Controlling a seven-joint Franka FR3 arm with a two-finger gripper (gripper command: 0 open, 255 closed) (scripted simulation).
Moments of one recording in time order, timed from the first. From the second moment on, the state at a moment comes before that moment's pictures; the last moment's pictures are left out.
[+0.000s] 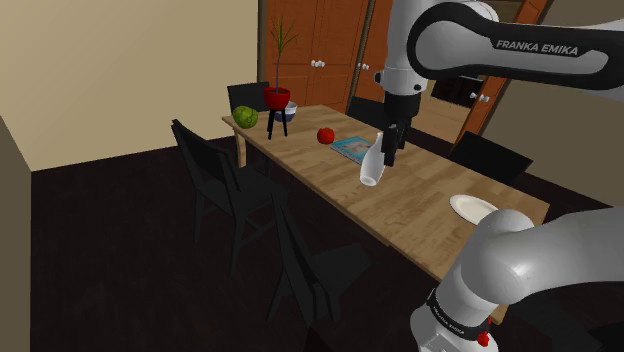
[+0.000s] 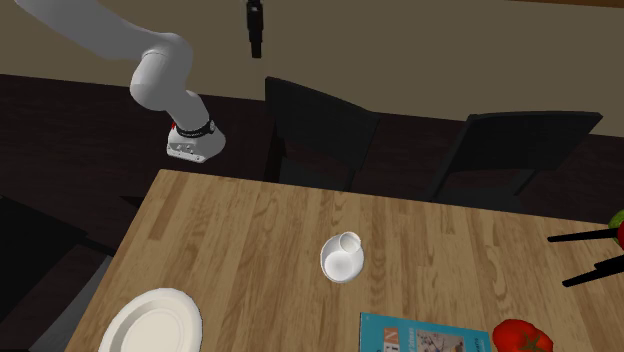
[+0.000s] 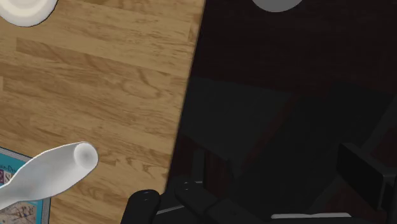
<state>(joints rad) 0.01 -0.77 0.07 -2.36 -0.11 1.47 -0.16</state>
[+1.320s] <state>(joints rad) -0.09 -0.38 -0.30 -2.20 -0.21 1.81 -0.52</state>
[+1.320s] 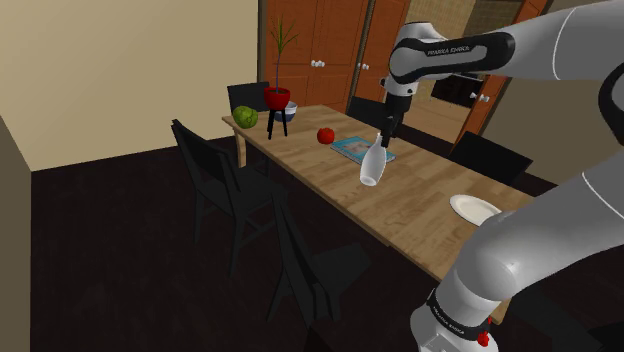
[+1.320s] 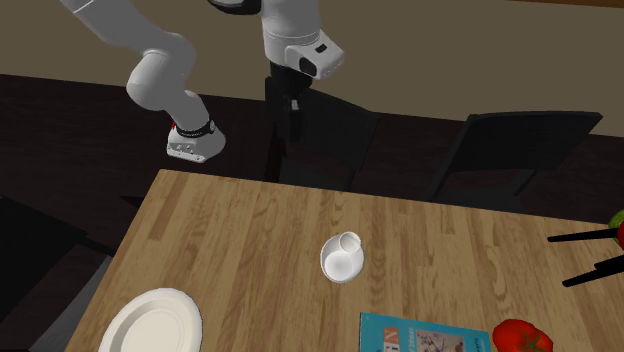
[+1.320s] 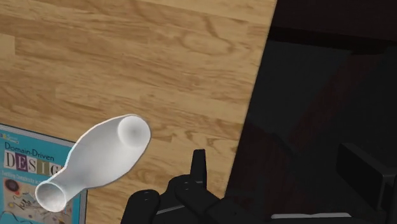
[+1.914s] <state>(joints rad) -0.12 -0.06 -0.45 -1.95 -0.07 1.91 -0.75</state>
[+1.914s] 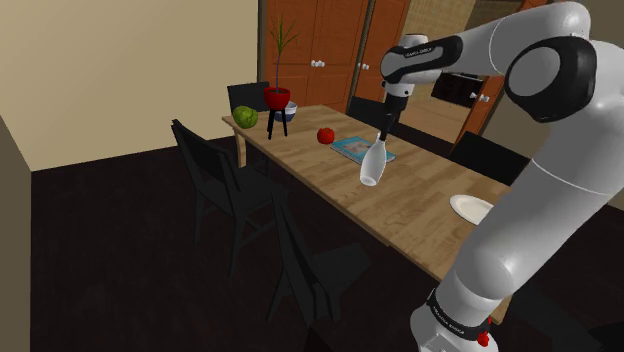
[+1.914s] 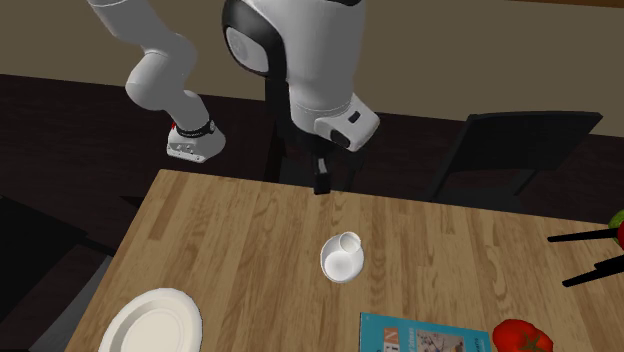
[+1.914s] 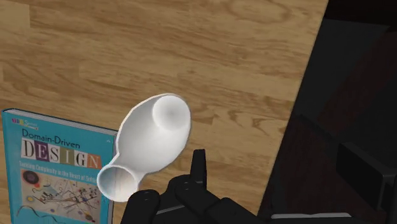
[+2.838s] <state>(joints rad) -0.32 0.44 -0.49 -1.47 0.24 1.87 -1.03</state>
